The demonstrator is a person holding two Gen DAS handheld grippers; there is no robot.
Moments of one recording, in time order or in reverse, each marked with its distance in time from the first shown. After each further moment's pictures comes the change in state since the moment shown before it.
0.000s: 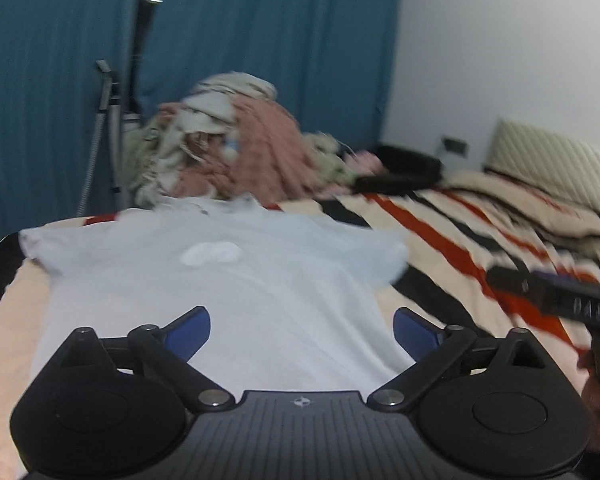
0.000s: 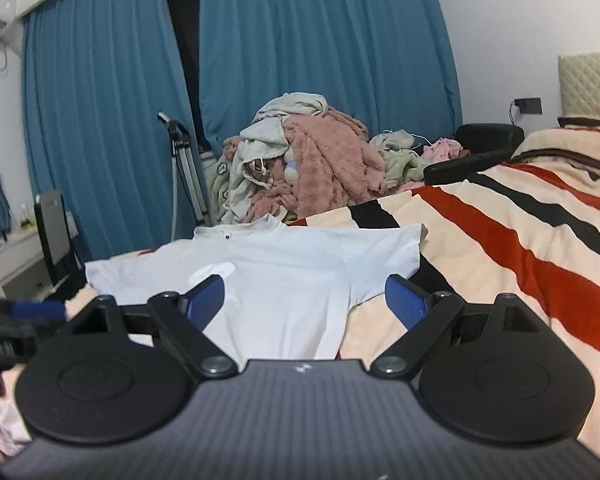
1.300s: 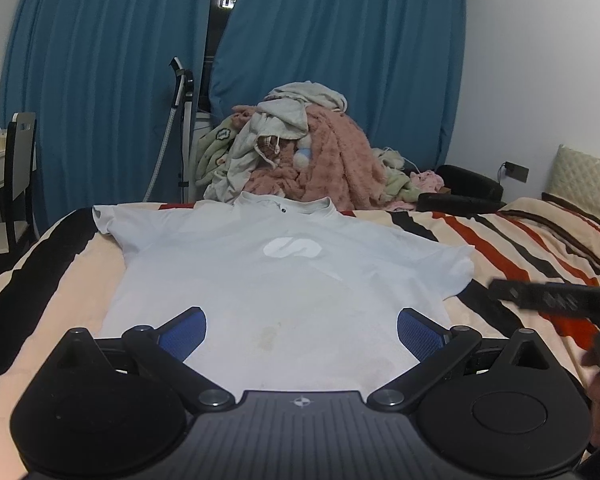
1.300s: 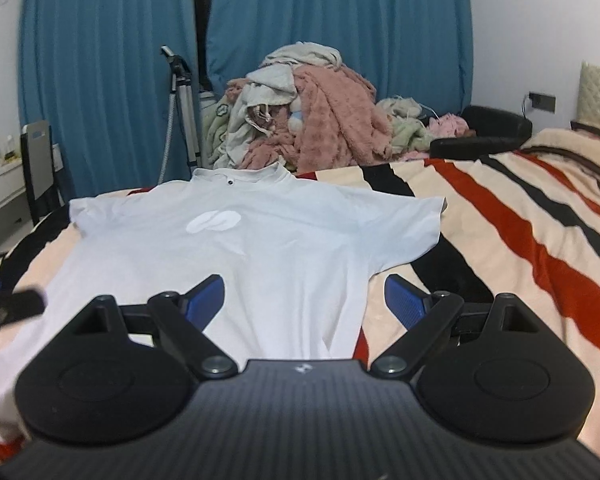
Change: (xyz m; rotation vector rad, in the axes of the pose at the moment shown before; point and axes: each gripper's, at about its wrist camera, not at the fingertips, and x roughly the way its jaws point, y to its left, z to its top) left arm -0.032 0.042 -0.023 -0.077 -0.027 0.166; right arm 0.057 0.053 0.002 -0.079 0.159 -0.065
